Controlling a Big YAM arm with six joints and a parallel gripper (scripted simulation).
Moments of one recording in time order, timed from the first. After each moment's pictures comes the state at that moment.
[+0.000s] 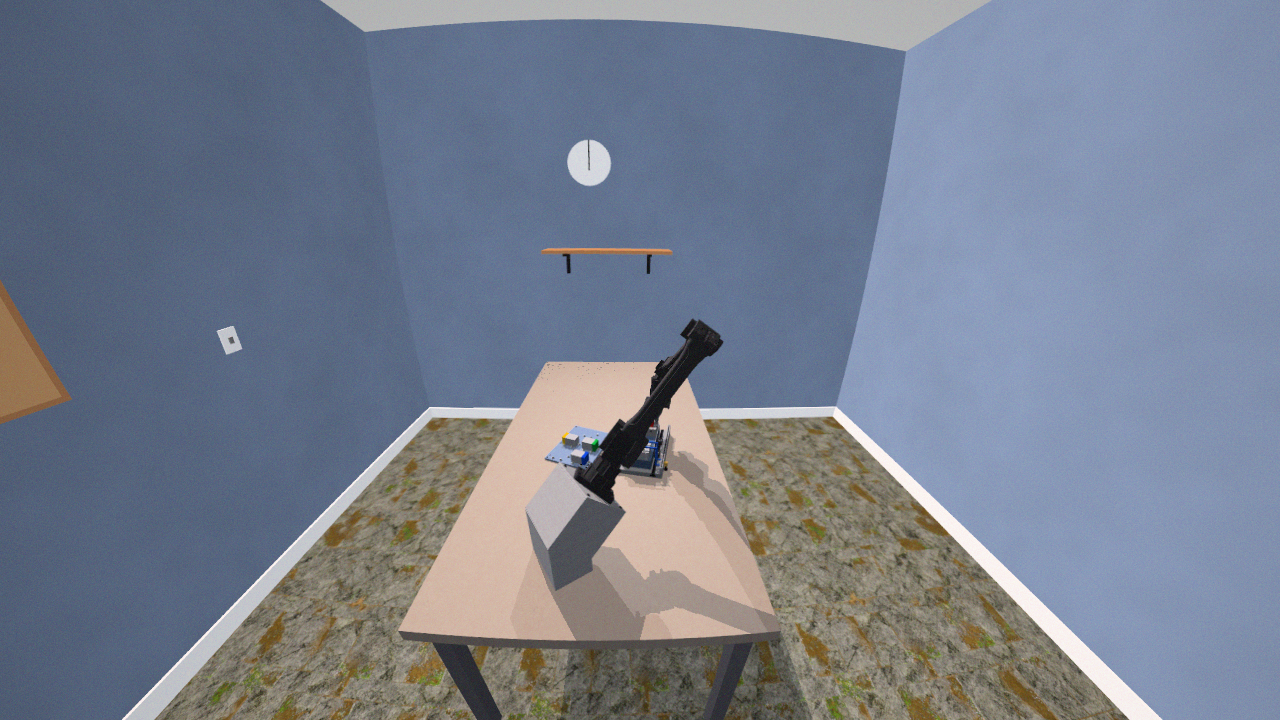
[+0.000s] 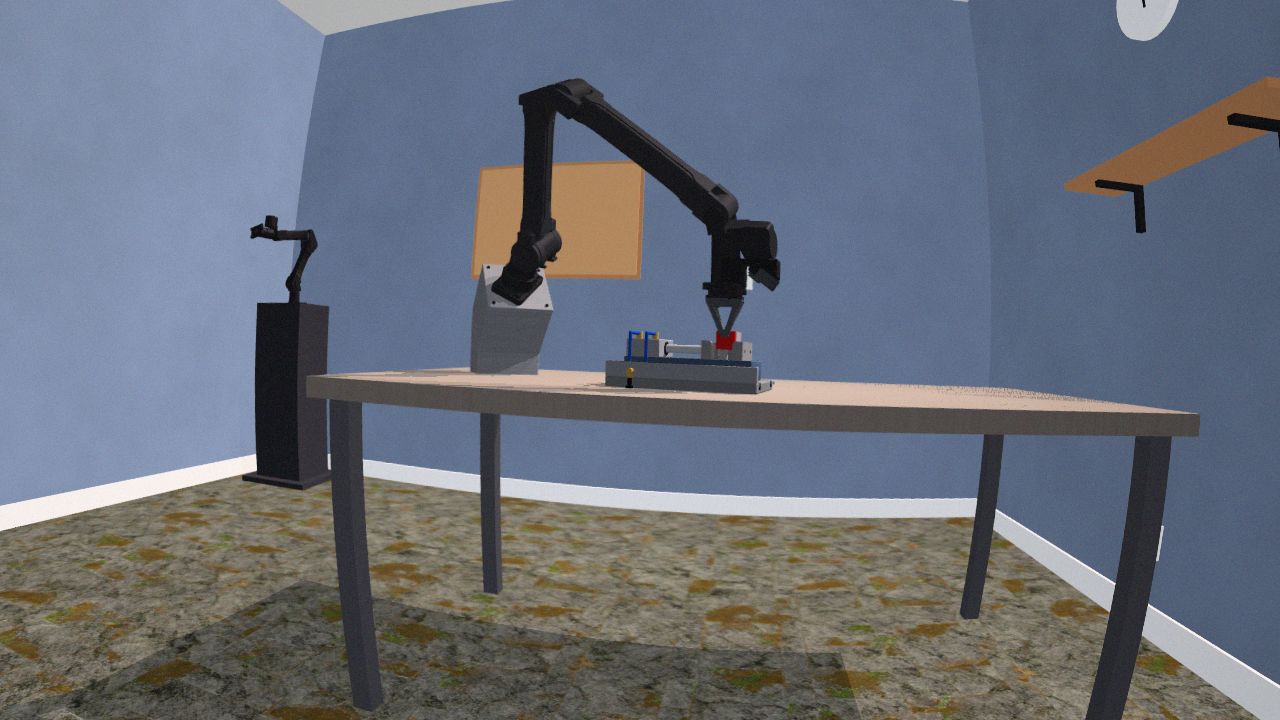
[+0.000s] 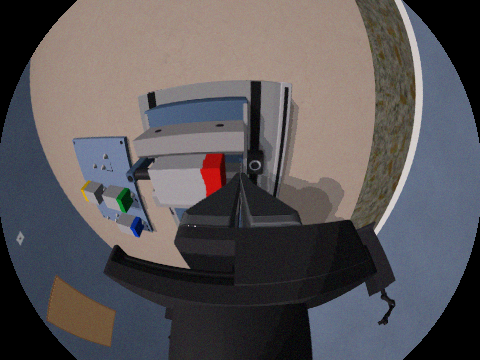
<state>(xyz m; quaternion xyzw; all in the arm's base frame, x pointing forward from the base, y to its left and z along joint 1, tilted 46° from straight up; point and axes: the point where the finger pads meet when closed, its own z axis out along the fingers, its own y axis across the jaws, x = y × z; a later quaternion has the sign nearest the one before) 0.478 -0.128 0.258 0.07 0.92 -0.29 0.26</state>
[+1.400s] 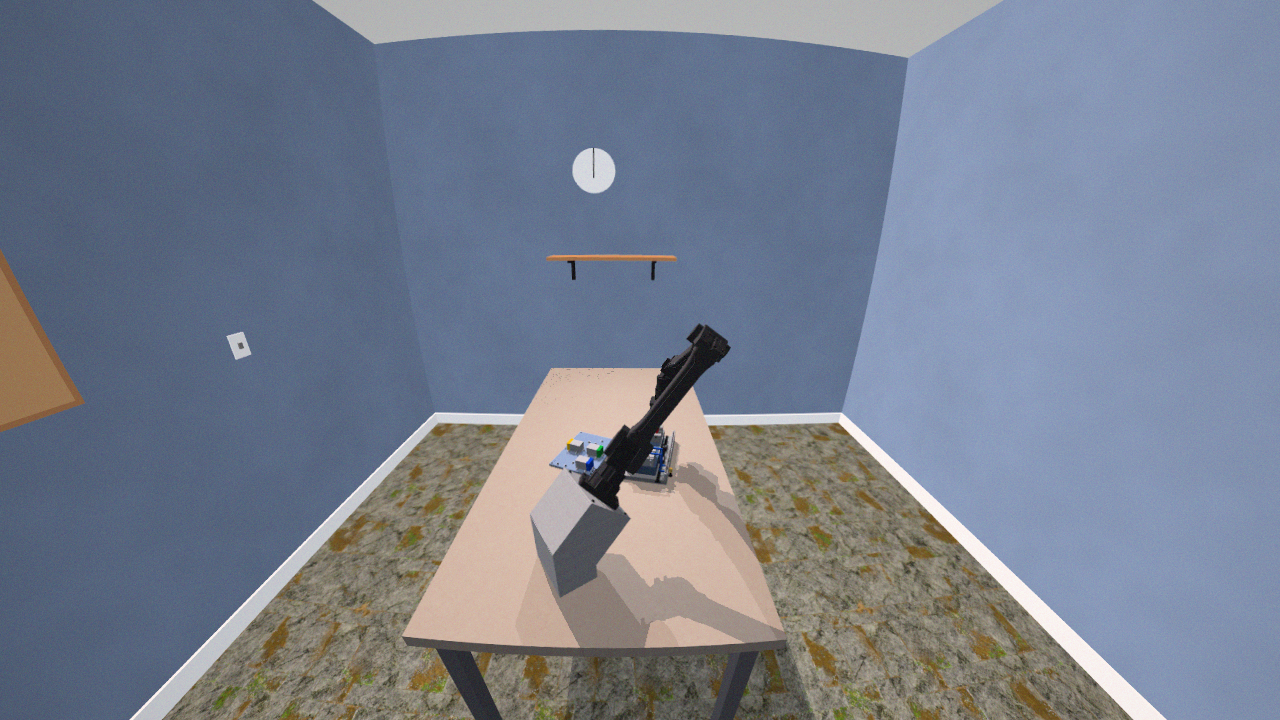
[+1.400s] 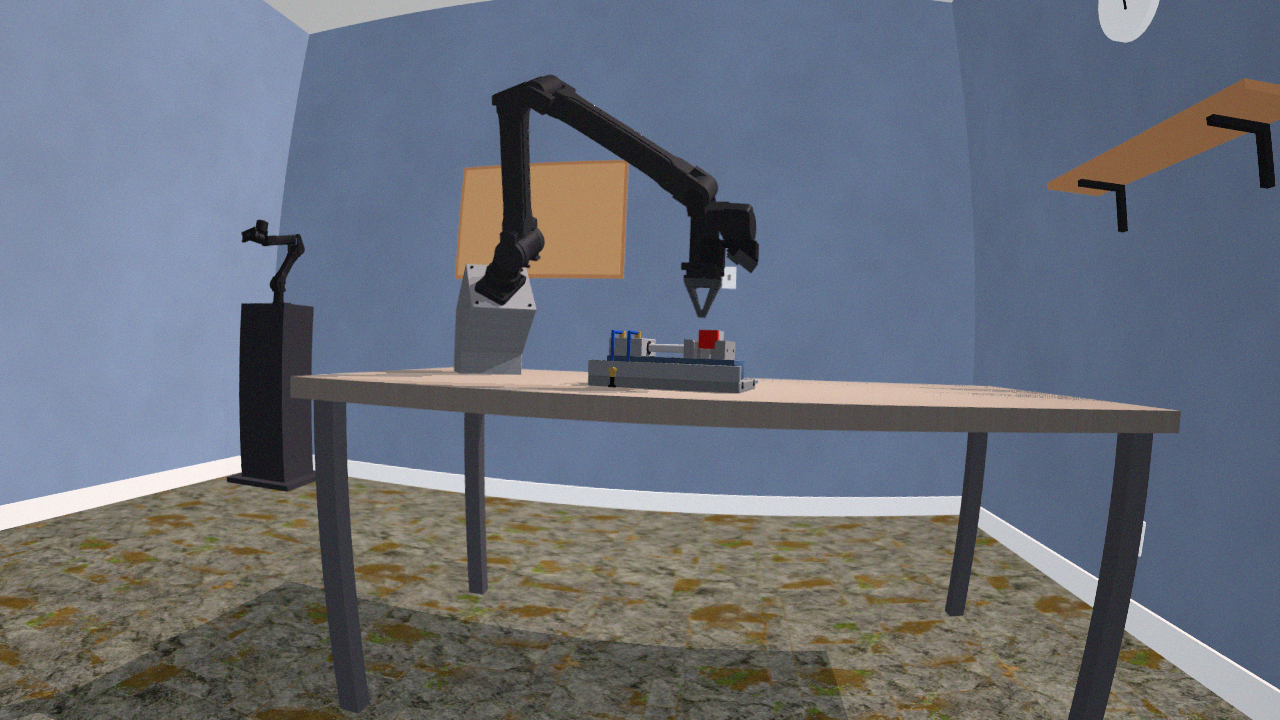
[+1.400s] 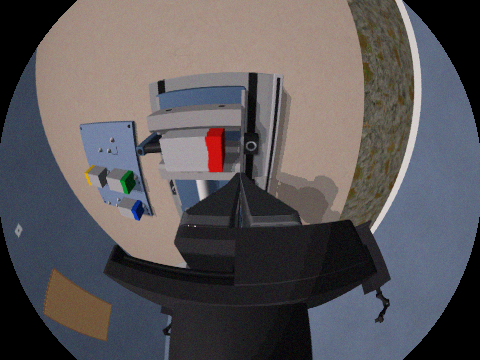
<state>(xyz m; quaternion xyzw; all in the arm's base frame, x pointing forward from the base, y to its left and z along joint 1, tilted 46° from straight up) 0.453 -0.111 0.278 0.06 0.92 -0.29 0.25</state>
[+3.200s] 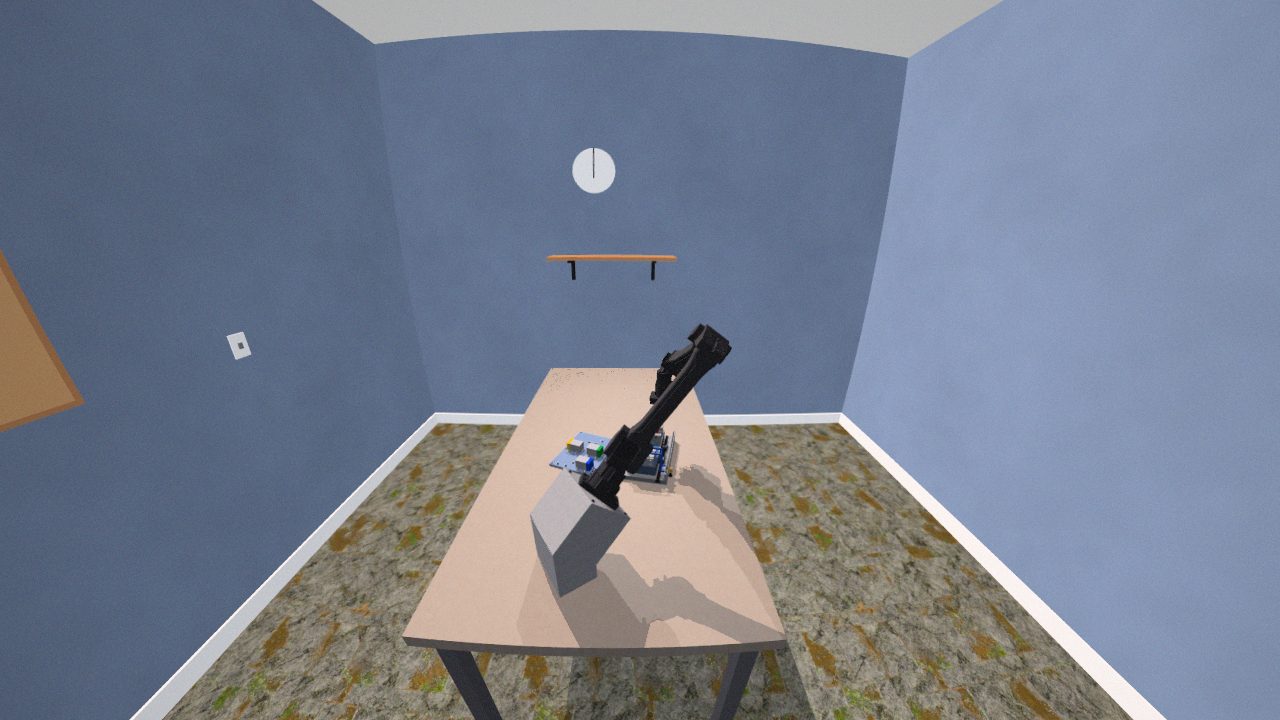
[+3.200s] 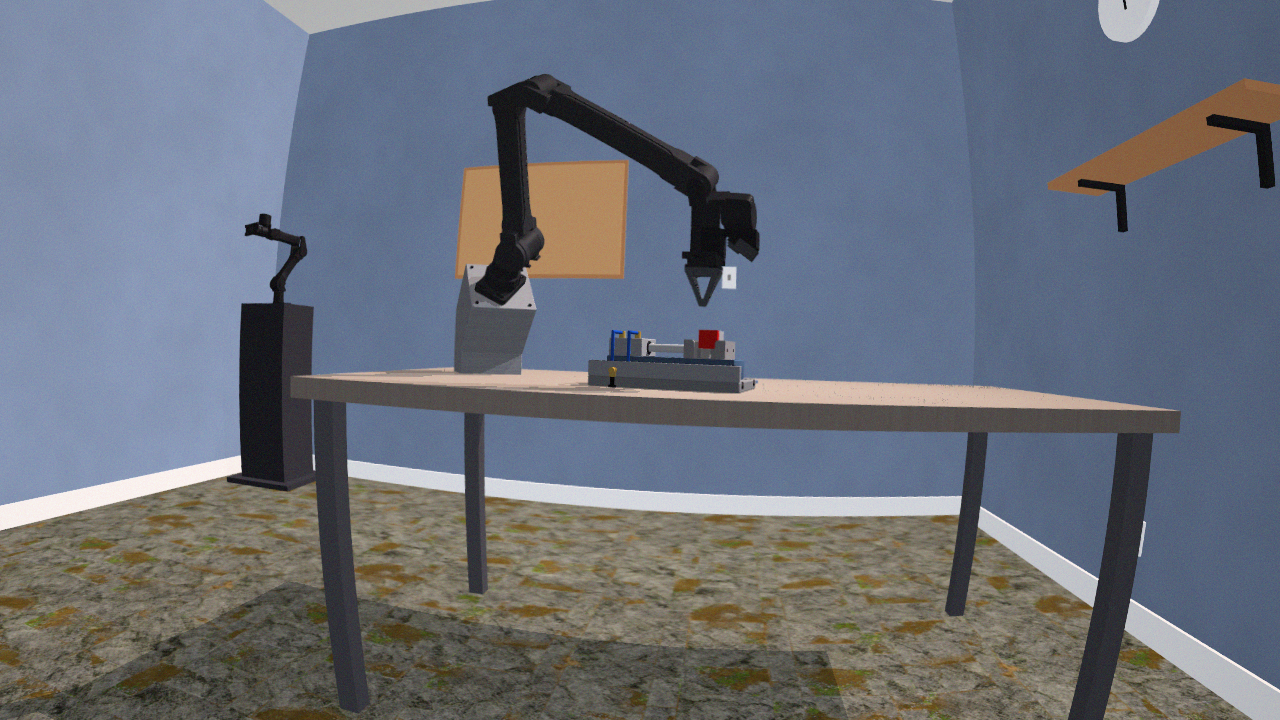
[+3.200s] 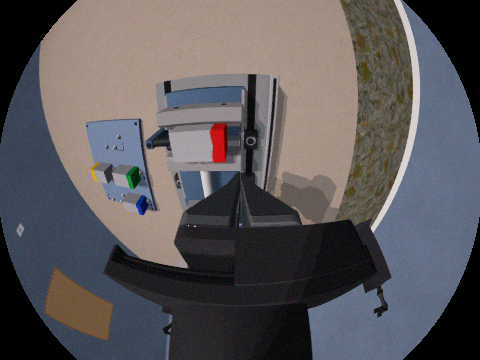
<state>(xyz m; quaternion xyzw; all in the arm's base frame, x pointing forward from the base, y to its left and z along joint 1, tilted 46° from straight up) 0.444 -0.099 0.294 0.06 0.92 -0.29 0.25</state>
